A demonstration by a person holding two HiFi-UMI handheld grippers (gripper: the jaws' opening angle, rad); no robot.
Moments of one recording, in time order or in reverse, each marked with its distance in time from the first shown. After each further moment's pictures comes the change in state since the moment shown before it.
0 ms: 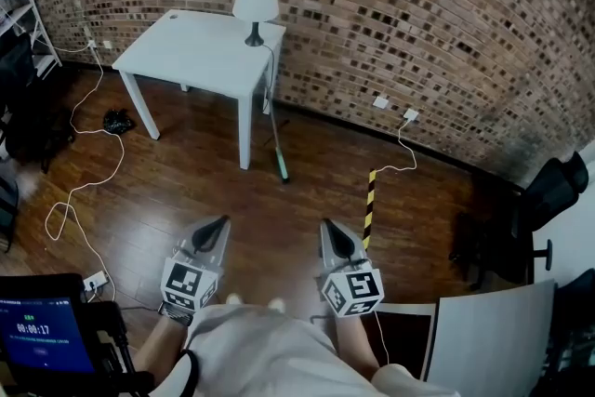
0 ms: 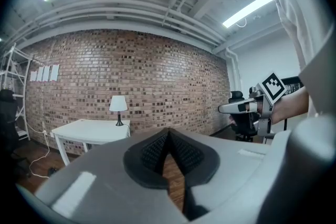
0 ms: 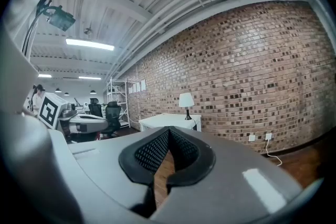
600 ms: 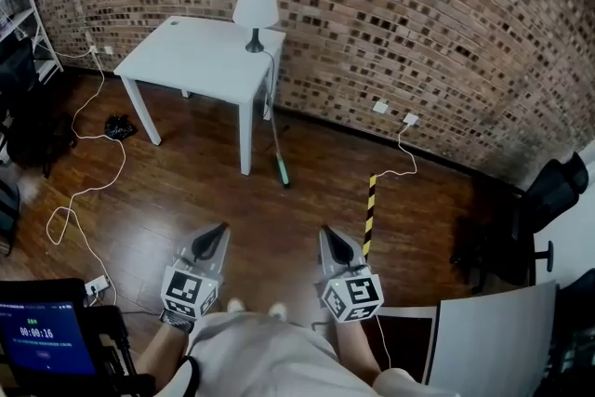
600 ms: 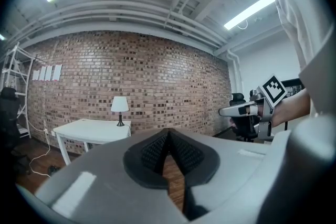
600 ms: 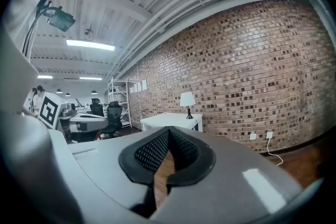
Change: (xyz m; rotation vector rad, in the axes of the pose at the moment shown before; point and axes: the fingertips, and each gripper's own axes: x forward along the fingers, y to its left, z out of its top) left arm -0.012 -0.004 0.003 -0.016 -0.012 0.011; right arm -0.007 0.007 -0.003 0.005 0.010 0.011
